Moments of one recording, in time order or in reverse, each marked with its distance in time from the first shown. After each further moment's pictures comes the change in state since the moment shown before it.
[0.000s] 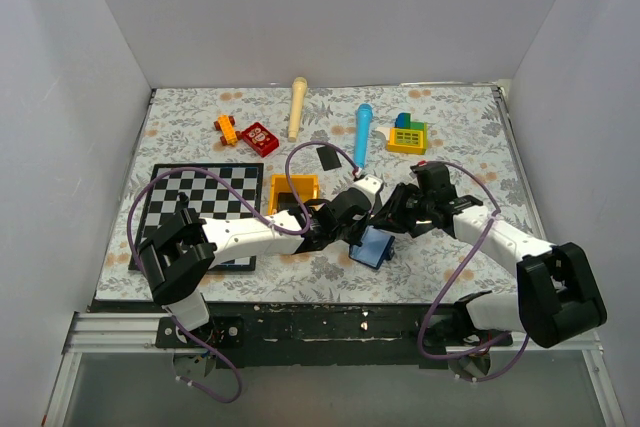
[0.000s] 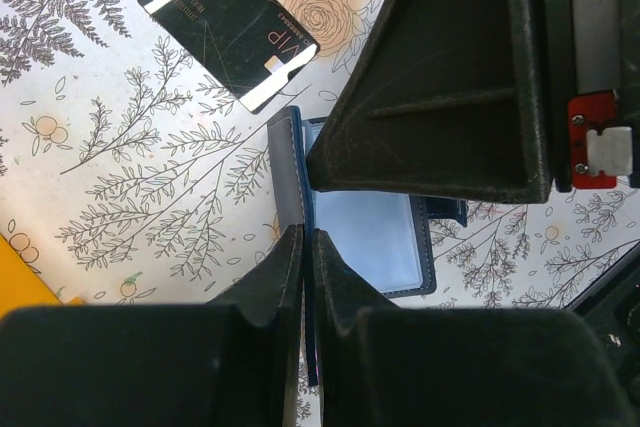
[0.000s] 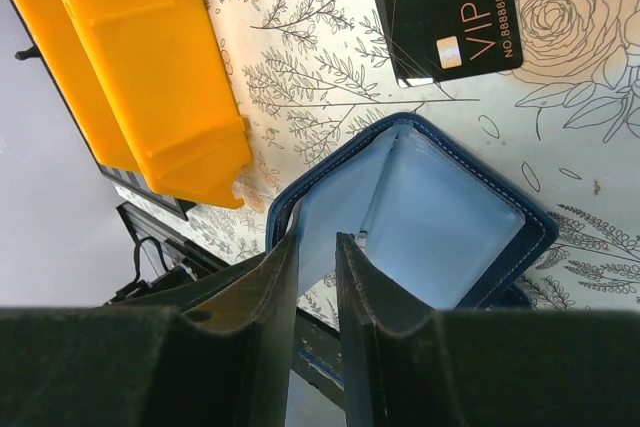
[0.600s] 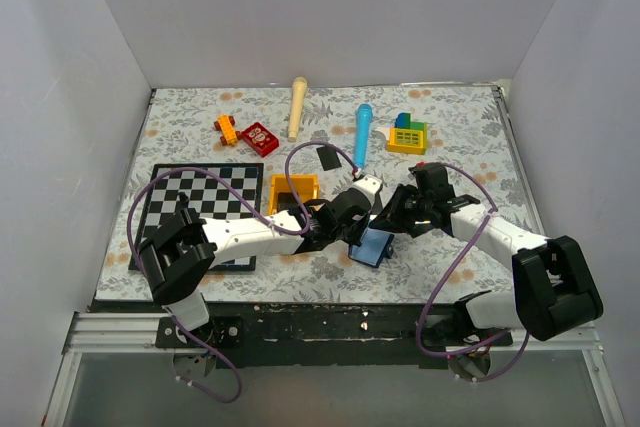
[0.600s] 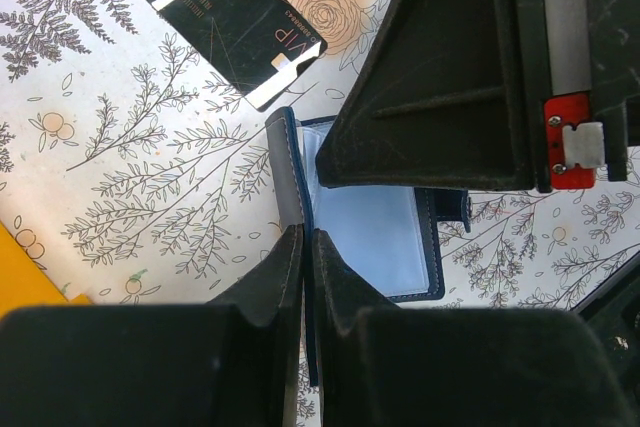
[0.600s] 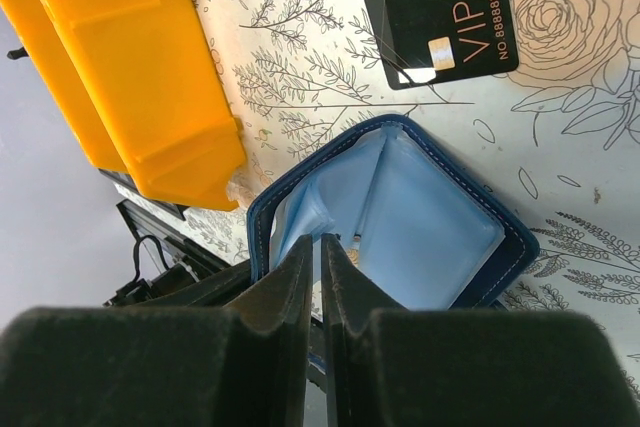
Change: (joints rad) left arm 0.000 0.000 -0.003 -0.005 -0.005 0.000; right arm 0.000 0.040 -0.004 0.023 -0.018 0.005
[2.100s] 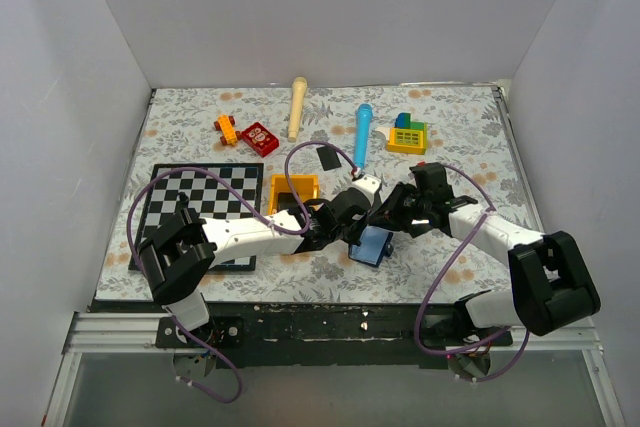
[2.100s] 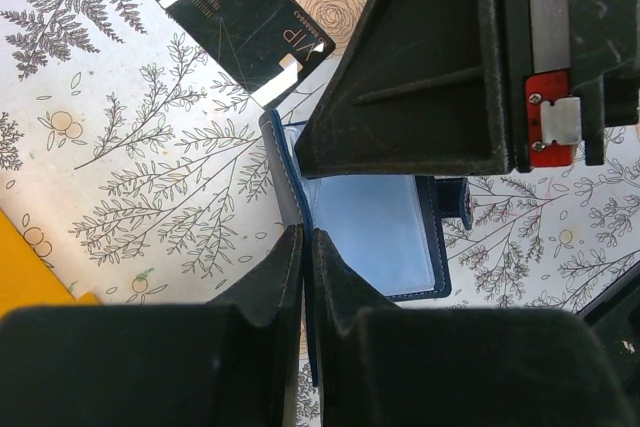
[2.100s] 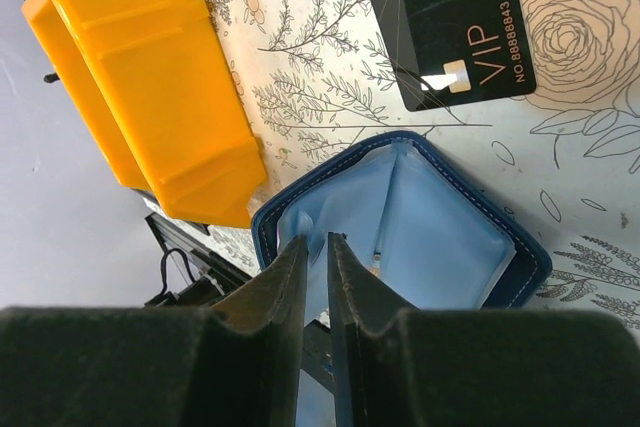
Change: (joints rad) left arm 0.002 0.000 0.000 -0.003 -0.004 0.001; right arm 0.000 0.023 -0.013 0.078 0.001 0.074
